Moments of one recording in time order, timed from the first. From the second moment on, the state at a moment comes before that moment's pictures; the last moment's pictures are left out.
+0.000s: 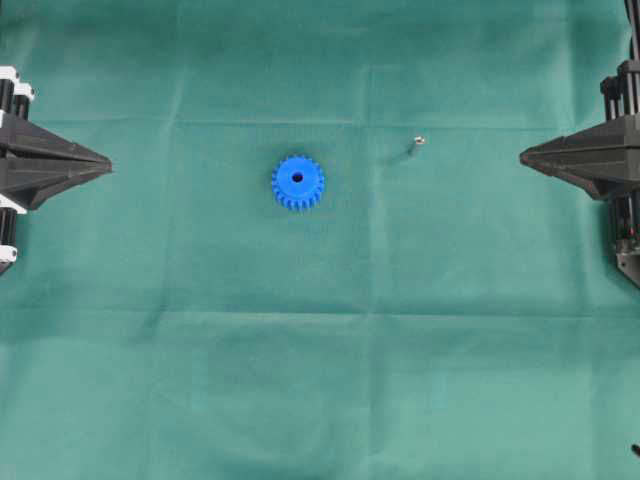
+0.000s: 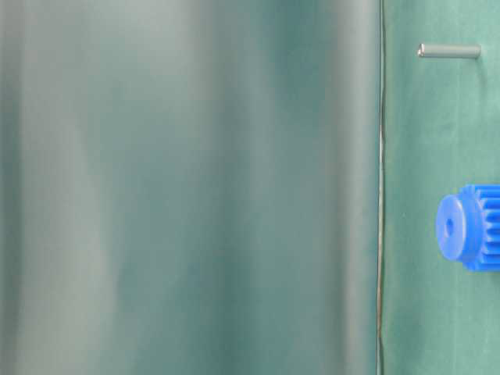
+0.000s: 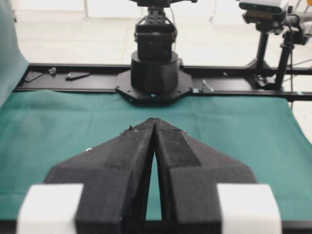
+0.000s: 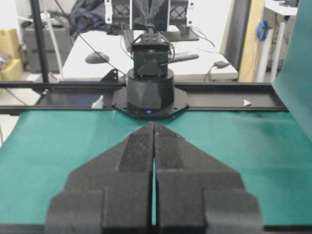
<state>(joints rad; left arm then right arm) 0.00 -0.97 1.18 0.00 -0.29 0.00 0.00 -0.96 1.17 0.00 -0.30 -0.01</state>
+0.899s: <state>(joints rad) -0.01 -0.96 1.18 0.01 -0.26 -0.02 -0.23 -0.50 1.20 0.00 -0.42 -0.04</state>
